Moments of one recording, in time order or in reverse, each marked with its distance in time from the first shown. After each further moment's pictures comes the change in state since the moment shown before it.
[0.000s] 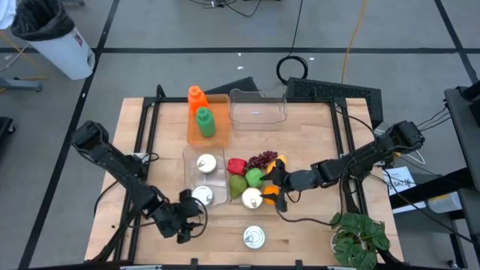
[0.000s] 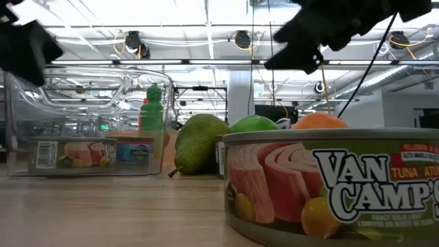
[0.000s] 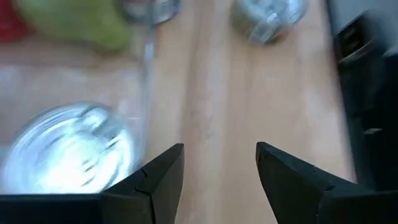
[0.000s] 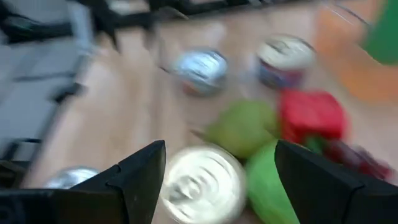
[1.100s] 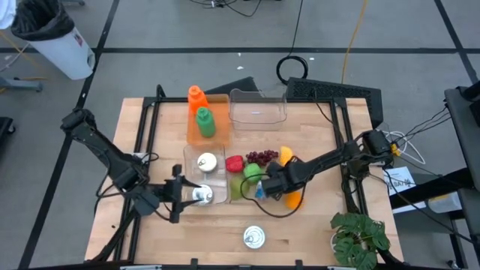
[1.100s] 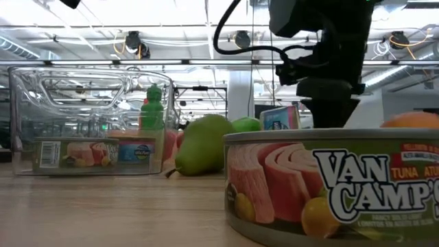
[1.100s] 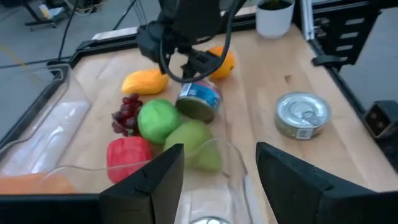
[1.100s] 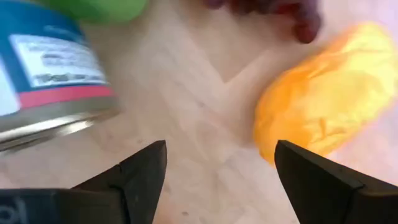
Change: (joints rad) left arm 0.048 -0.319 0.003 0.007 -0.282 0.522; right arm -0.090 0.377 0.420 -1.111 0.021 0.579
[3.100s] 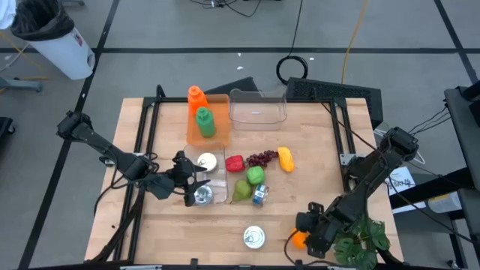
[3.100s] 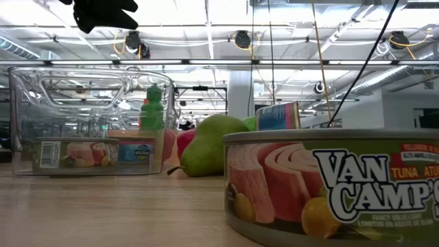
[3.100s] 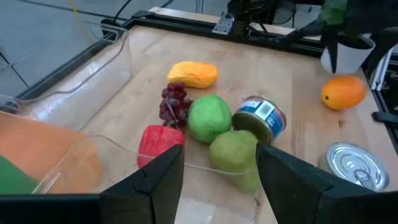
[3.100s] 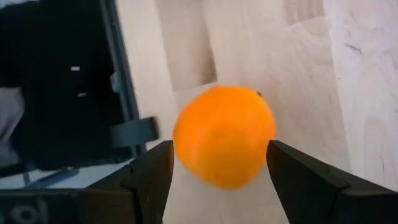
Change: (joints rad) left arm 0.193 0.001 0.001 0.006 0.001 -0.225; right arm 0.571 -0.237 -0.121 0.347 -0.307 0.178
